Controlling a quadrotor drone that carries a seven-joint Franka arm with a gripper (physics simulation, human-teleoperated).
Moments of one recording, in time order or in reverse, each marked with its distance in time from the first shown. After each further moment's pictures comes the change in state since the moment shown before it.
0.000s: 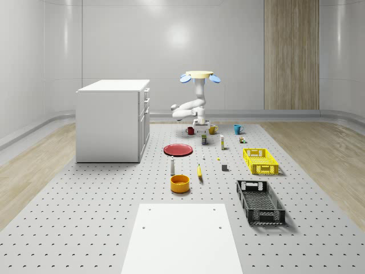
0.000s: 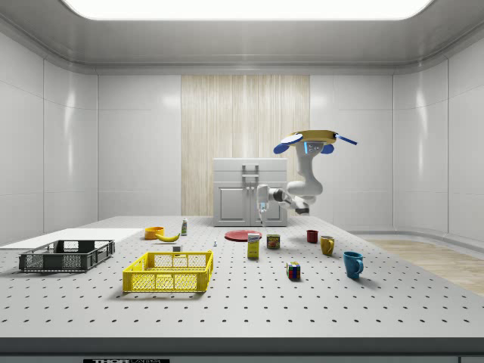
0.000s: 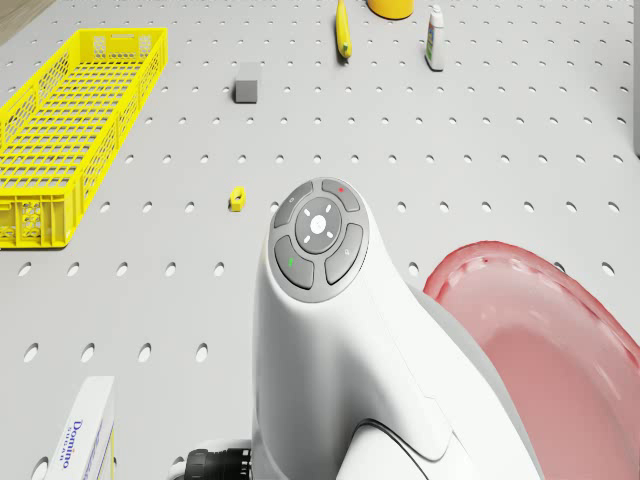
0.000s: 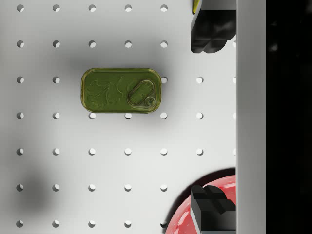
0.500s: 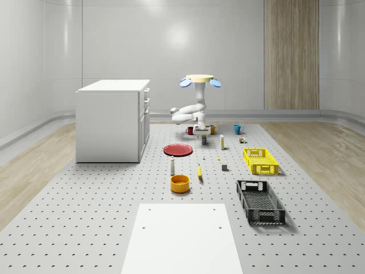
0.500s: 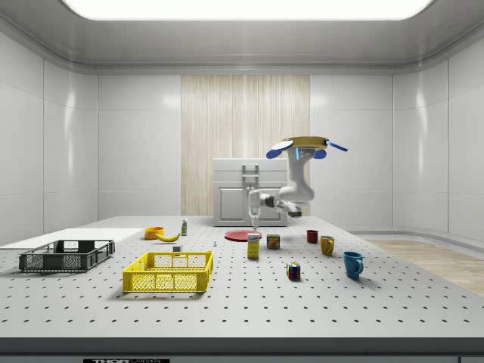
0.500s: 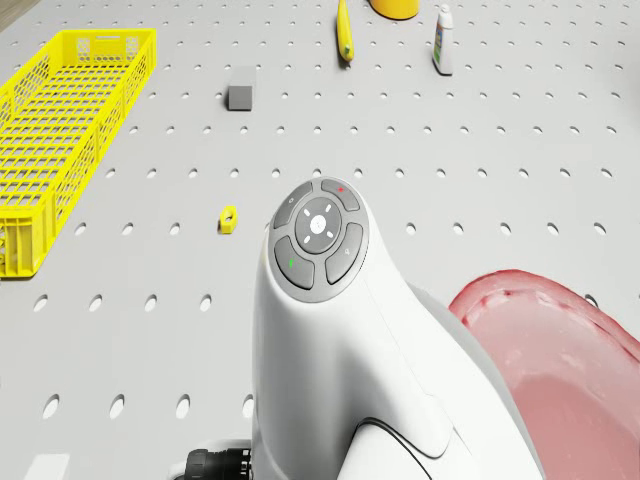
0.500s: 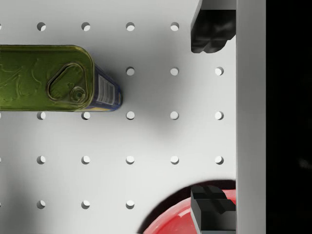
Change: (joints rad) arm -0.014 -0.045 0.013 0.003 0.023 0.042 0.013
